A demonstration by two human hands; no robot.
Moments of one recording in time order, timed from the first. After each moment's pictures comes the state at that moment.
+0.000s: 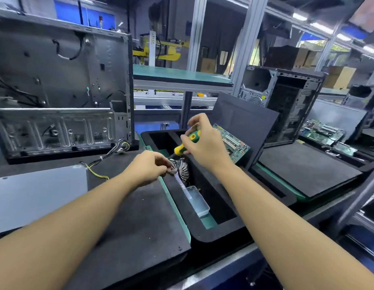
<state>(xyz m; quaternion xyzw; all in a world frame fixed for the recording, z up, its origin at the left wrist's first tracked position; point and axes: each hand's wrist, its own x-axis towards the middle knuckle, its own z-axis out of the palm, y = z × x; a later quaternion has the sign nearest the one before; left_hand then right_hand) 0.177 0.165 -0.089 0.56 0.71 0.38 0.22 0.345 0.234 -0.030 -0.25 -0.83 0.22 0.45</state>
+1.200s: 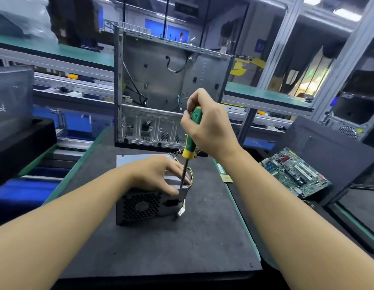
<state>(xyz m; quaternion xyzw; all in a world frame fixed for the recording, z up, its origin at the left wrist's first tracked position) 0.056 0.017 -0.076 0.70 0.63 0.28 0.16 0.185 0.121 0.024 0.00 -0.87 0.15 0.47</state>
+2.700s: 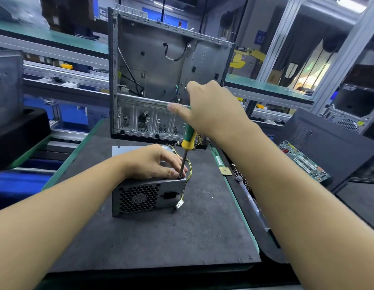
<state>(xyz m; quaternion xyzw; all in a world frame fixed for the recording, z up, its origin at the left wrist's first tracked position) 0.048 0.018 -0.081 0.68 0.60 0.35 0.24 0.191 0.097 0.056 -0.21 -0.93 -0.15 0.25</state>
